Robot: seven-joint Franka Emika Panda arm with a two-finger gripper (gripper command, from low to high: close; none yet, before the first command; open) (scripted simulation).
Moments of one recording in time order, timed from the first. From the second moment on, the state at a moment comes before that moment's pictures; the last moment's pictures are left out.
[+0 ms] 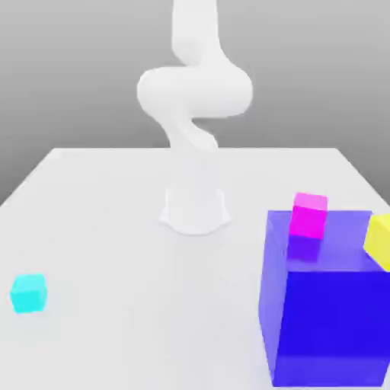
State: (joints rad) arm -0.04 -0.71 -0.03 -2.33 0.01 2.34 0.85
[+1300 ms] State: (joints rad) arm -0.54 0.32 -0.22 -2.57 0.25 2.87 1.22
